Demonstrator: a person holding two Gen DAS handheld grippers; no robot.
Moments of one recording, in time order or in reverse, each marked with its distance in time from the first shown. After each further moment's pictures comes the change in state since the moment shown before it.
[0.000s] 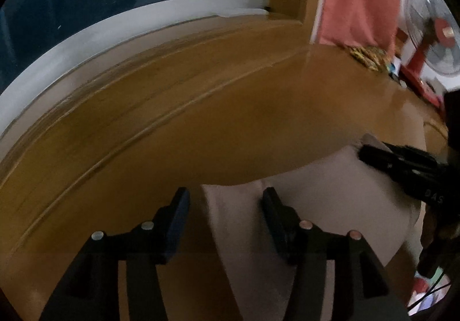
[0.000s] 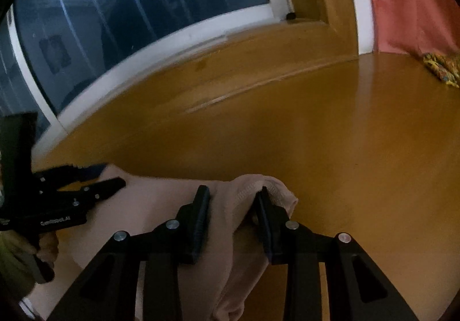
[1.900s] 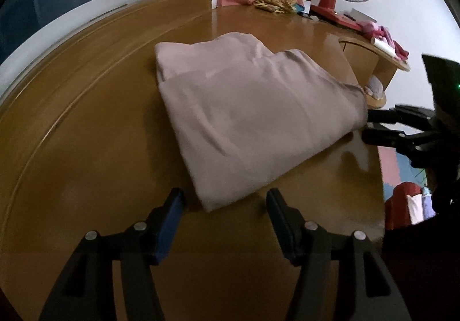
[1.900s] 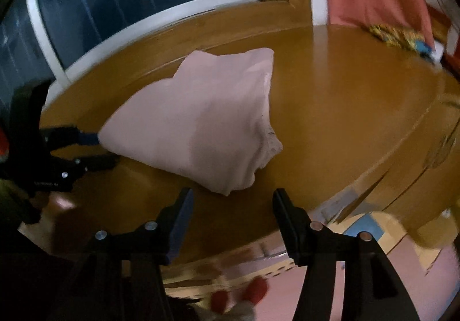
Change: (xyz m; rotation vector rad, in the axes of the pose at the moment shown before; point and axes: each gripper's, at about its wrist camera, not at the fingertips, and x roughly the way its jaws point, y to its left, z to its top) left arm -0.045 -0.035 -0.109 0.374 0.060 -0.267; right arm -0.088 0.010 -0.133 -0.016 0.090 -0.189
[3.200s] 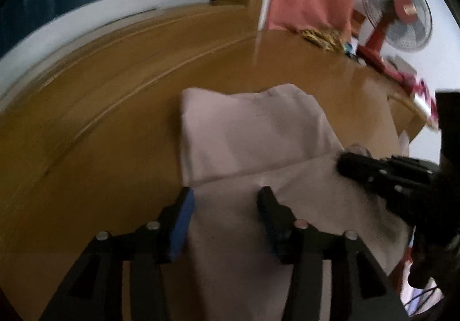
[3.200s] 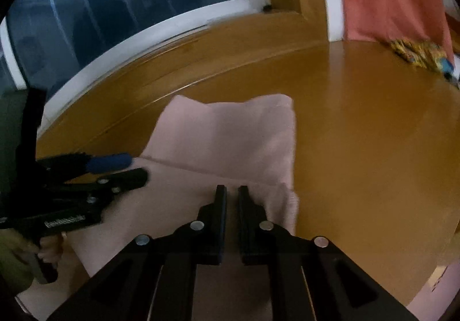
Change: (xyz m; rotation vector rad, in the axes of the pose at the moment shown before) left arm 0.049 0.046 0.092 -0.250 -0.047 0.048; right arm 0.087 -0.020 0.108 0.097 -0.014 0.017
